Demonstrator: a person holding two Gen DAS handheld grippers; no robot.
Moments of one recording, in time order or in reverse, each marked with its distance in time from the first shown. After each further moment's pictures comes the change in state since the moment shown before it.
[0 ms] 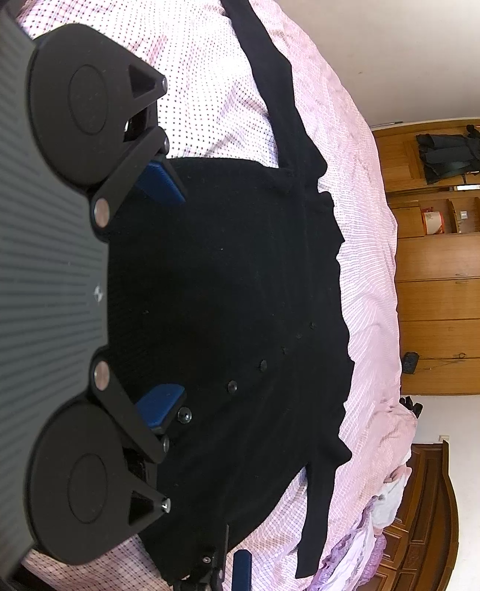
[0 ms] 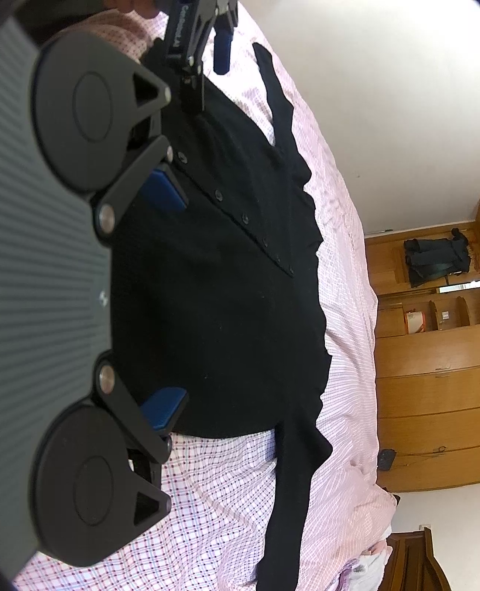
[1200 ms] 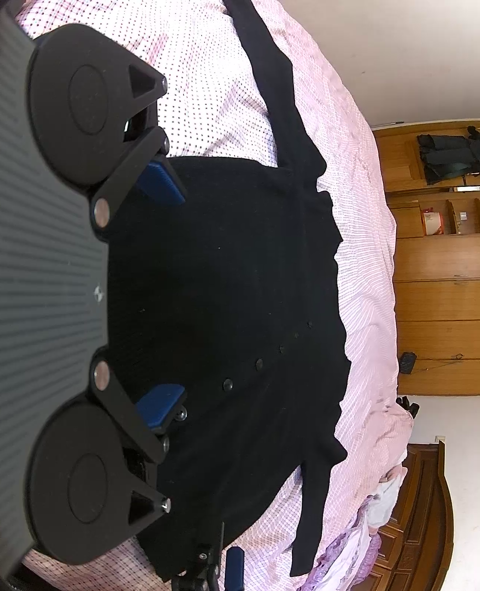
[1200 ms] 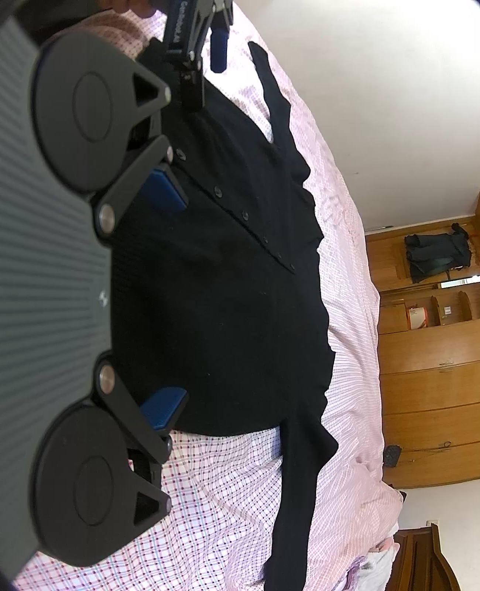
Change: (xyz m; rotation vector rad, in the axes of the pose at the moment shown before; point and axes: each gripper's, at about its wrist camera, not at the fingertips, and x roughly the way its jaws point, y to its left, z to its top) left arm -0.002 0.001 0.000 -0.008 -0.010 -0.005; right arm 0.001 -0.002 -0.001 0.023 0.005 -0.002
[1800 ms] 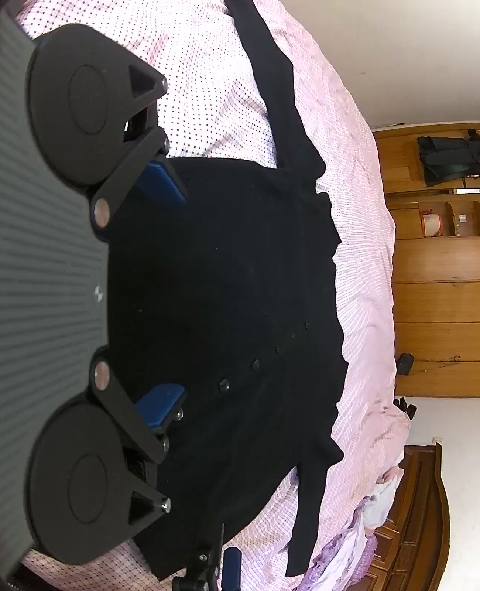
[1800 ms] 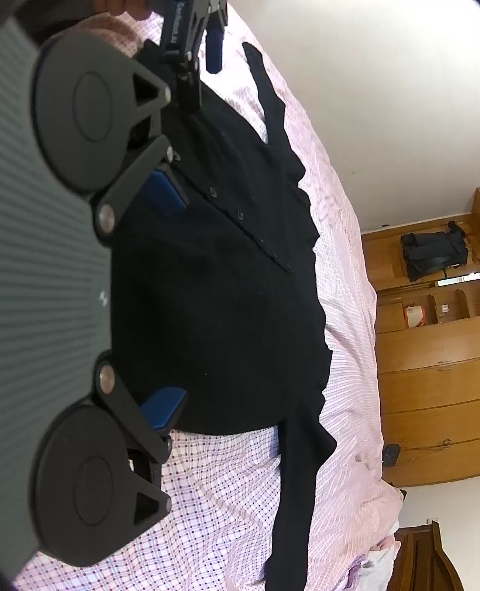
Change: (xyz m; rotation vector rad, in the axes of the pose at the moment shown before) left arm 0.001 0.003 0.000 -0.010 -0.008 -0.003; right arm -0.001 -0.003 0.002 0.012 -0.006 0.005
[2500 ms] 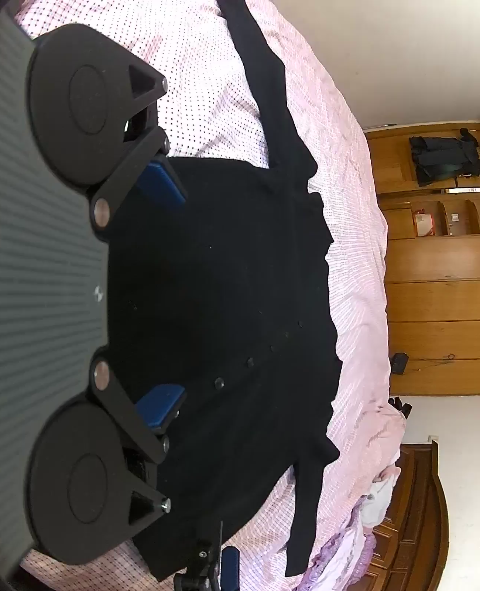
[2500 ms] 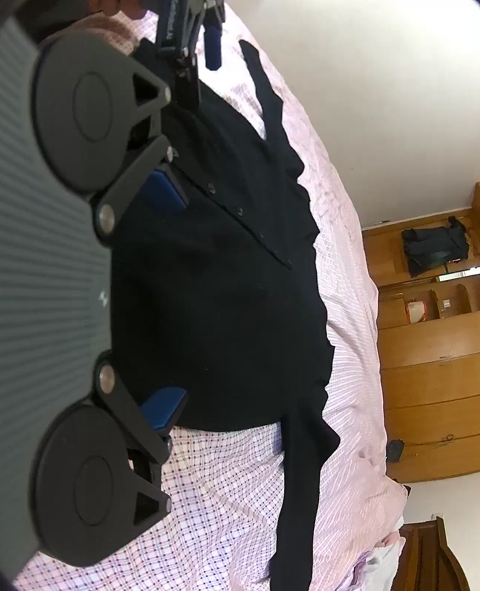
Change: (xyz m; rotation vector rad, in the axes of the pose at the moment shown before) left arm -0.006 -0.006 0.002 0.013 -0.033 0.010; right arm 0.000 -0.002 0.001 0.002 0.014 -0.013
